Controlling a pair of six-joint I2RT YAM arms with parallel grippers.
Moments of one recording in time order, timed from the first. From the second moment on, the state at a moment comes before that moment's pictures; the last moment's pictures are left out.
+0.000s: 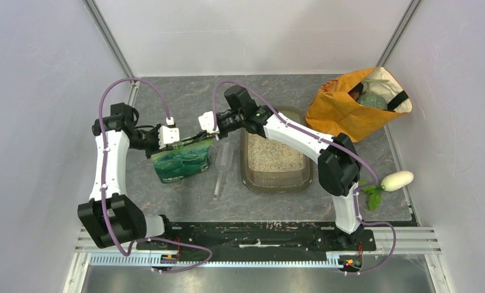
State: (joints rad) left arm 0.25 1.32 1.25 -1.31 0.76 1.71; right arm 0.81 2.01 1.75 -0.26 -0.86 -0.95
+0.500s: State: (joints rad) left arm 0.25 1.32 1.26 -1.31 0.77 1.71; right arm 0.81 2.04 1.75 -0.29 -0.85 -0.94
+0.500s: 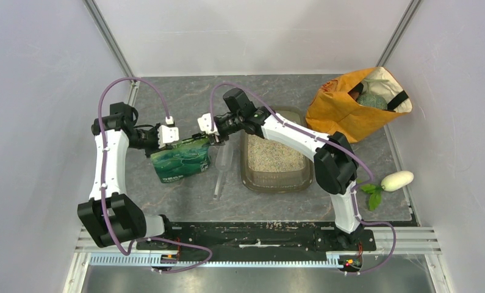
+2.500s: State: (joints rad) left arm 0.13 1.52 1.35 -0.39 0.66 0.55; right arm 0.52 1.65 1.60 -0.33 -0.62 -0.36
